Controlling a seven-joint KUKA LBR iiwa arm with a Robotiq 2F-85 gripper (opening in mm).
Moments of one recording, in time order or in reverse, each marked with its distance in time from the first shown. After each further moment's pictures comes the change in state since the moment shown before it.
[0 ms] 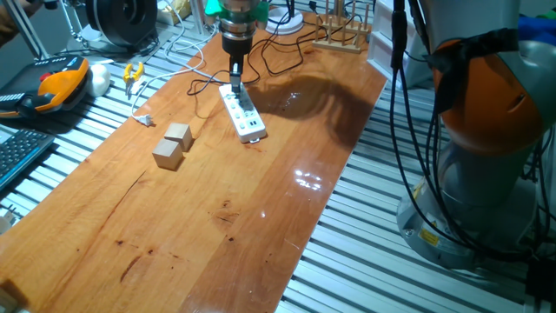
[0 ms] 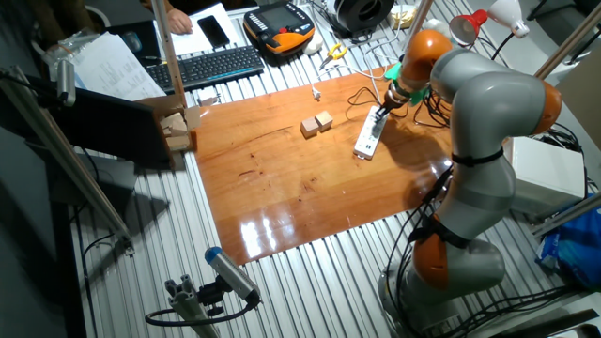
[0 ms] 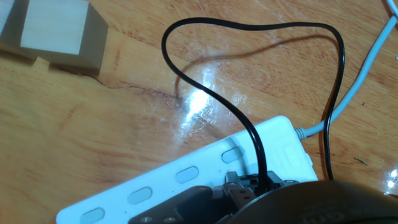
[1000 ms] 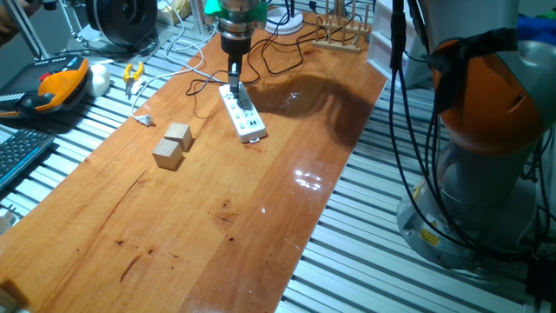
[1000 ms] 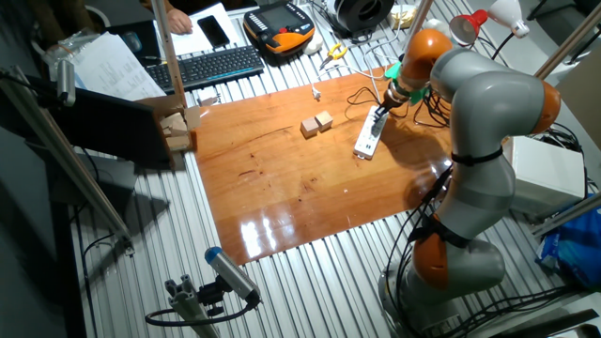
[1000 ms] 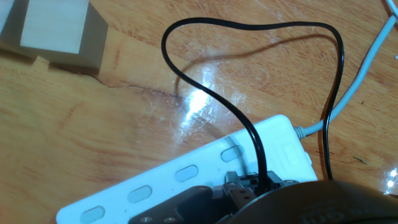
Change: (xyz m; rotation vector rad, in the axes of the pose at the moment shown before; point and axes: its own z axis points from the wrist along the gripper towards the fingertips) arm -0.006 0.001 0.005 -0.005 -0.008 0.001
